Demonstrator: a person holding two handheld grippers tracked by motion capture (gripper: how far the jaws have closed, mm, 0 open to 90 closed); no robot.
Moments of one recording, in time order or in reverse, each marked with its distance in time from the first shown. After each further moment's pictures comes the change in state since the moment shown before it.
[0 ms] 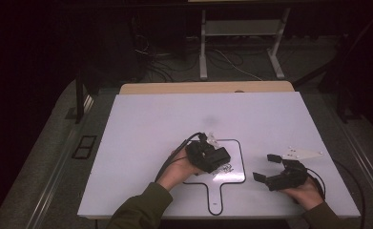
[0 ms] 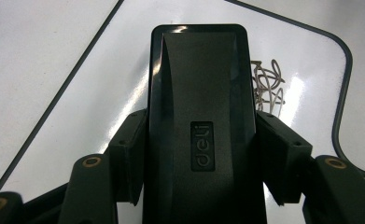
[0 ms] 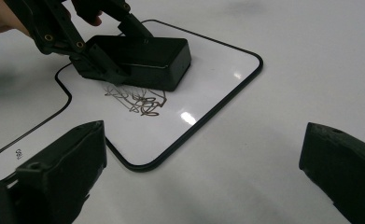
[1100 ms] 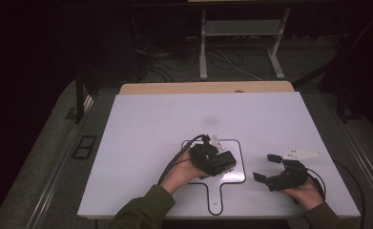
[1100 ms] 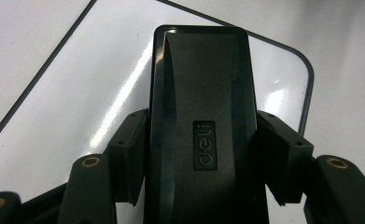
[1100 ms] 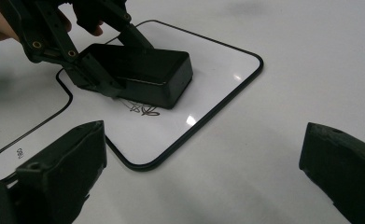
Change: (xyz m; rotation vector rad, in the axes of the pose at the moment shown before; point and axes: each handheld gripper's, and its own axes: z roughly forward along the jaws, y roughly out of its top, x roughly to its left) left arm -0.008 0.004 0.006 -0.037 -0.068 -0.023; right arm 0.001 0.000 -0.001 0.000 0.002 -0.001
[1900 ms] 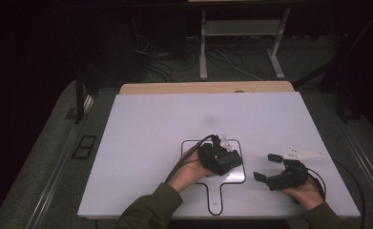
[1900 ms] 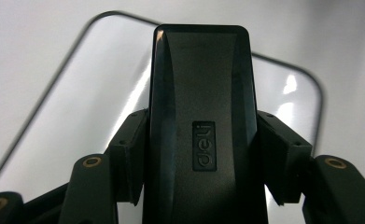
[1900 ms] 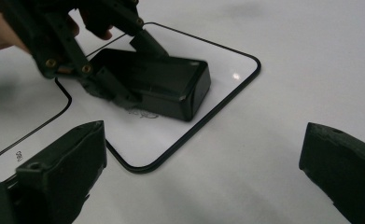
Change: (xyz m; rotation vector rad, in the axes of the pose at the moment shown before) left arm -0.015 0.021 0.016 0.025 0.049 0.093; right arm -0.001 0.000 -0.001 -0.009 -0.006 0.002
